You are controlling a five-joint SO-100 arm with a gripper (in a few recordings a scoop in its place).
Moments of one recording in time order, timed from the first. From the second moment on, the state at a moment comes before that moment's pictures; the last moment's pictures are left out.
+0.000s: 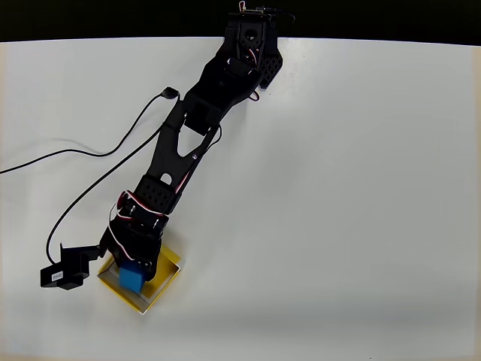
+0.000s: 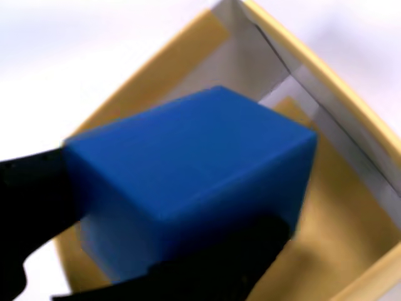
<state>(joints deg) 23.6 49.0 53.7 43.6 -98.2</state>
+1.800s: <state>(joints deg) -2.9 176.6 162.9 55.3 -94.6</state>
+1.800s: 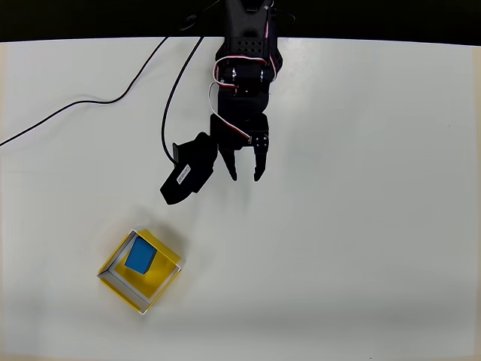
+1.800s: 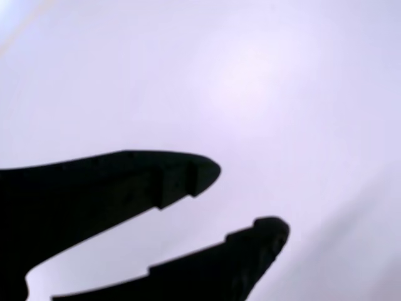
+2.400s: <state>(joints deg) -1.6 190.0 178.6 74.4 -93.6</state>
